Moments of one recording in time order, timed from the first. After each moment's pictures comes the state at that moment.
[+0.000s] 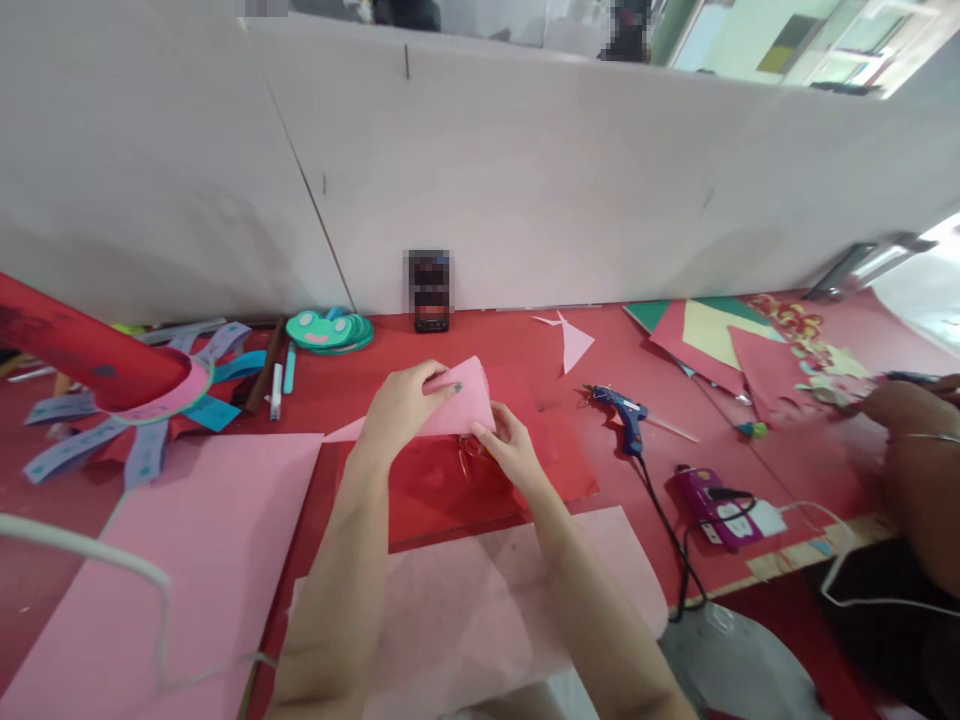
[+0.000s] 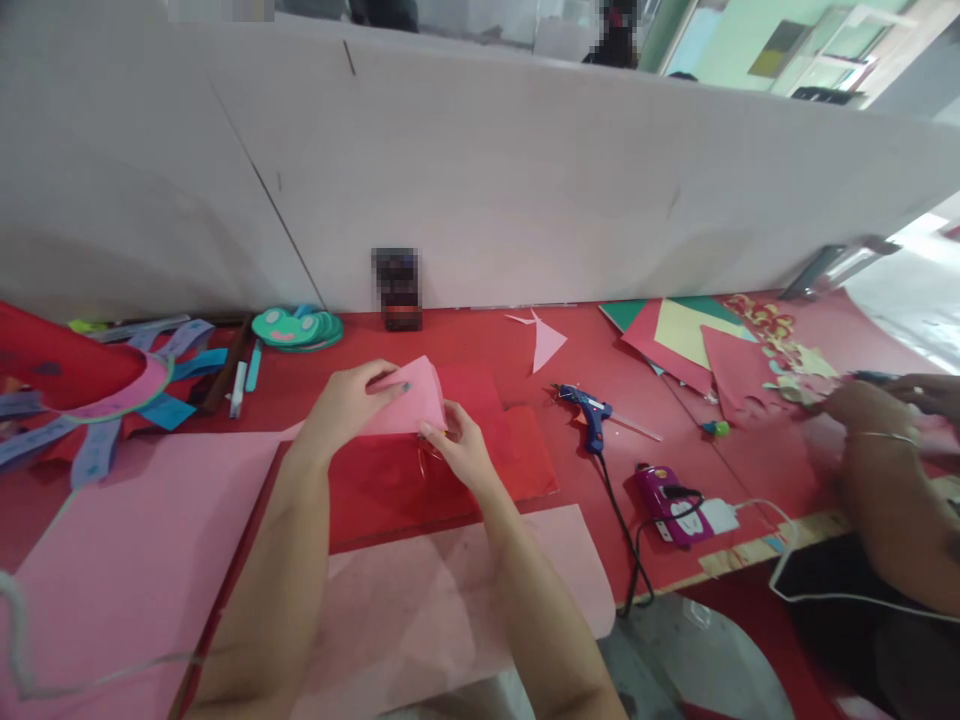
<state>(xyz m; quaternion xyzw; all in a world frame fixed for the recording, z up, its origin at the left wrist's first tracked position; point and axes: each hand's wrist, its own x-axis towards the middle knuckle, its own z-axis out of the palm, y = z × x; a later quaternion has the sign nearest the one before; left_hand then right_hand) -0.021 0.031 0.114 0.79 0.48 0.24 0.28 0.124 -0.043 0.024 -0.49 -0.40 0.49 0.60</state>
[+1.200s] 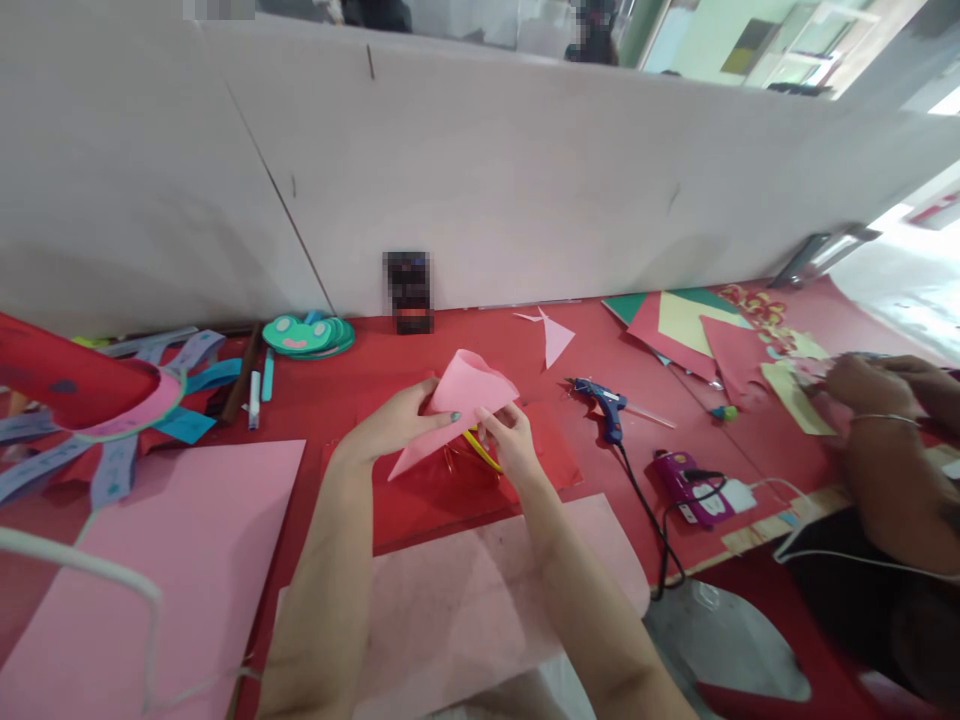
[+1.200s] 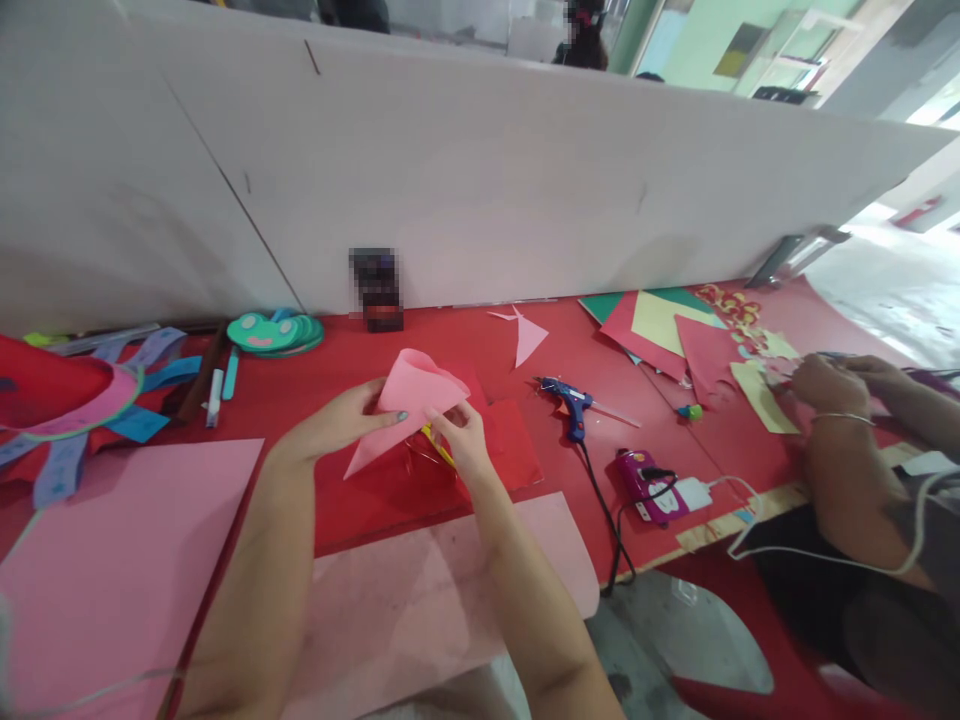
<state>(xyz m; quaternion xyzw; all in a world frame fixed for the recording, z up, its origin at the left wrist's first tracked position) -0.020 0.030 0.110 0.78 0.38 0.13 0.48 0.134 -0.039 0.022 -0.45 -0.29 0.48 0.69</state>
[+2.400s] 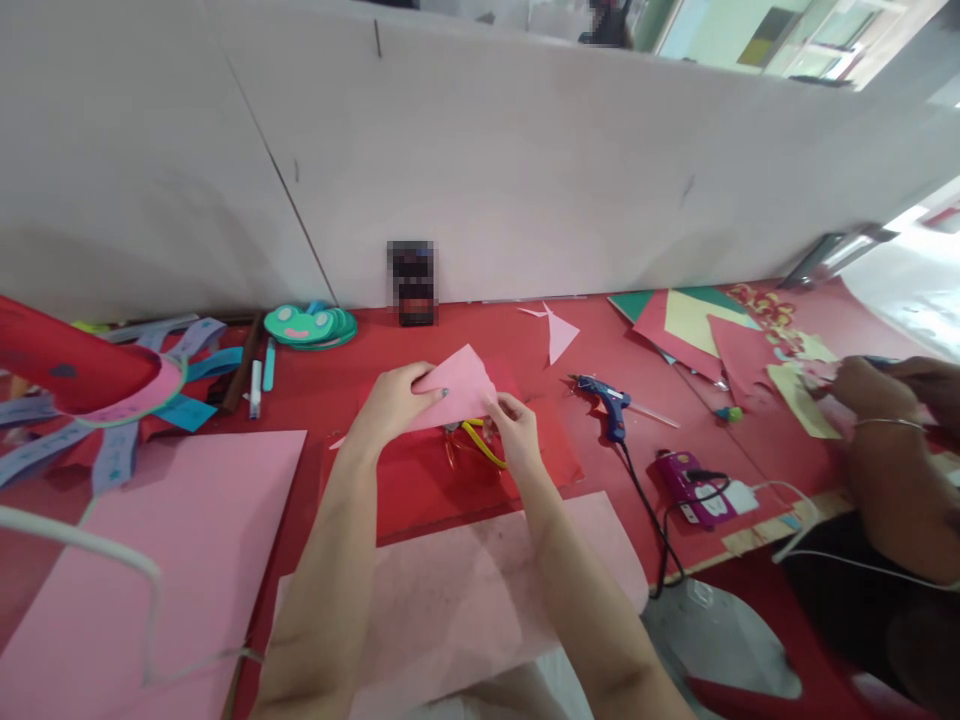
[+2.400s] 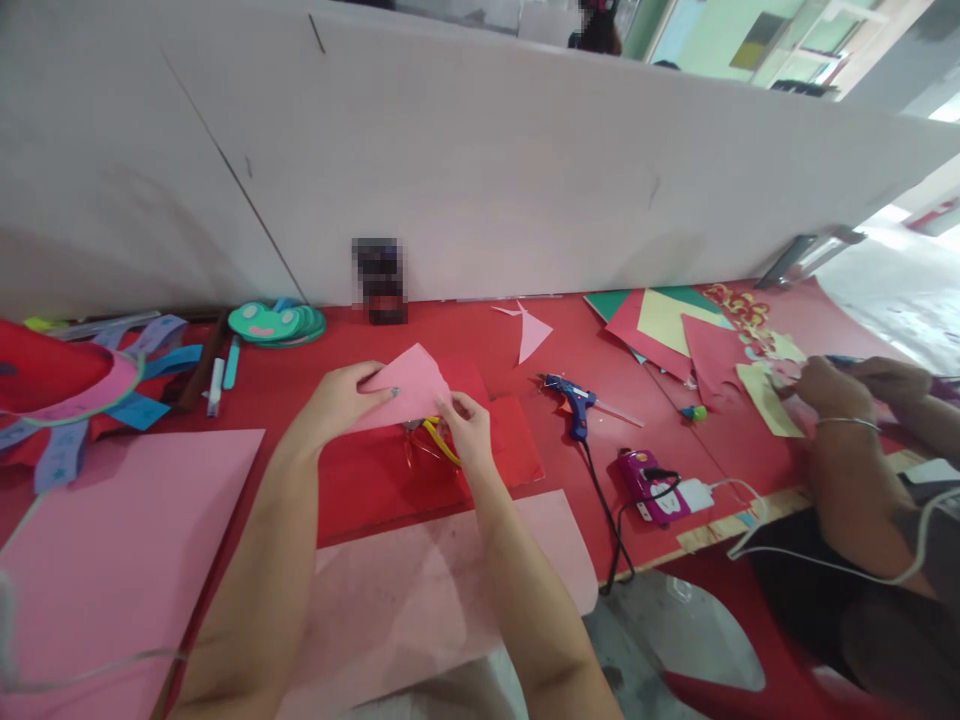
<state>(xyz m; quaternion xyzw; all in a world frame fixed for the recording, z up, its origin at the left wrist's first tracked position) -0.018 0.038 0.101 0.80 0.47 0.21 0.32 0.139 -0.041 0.027 -0.55 -0.30 0.44 0.65</state>
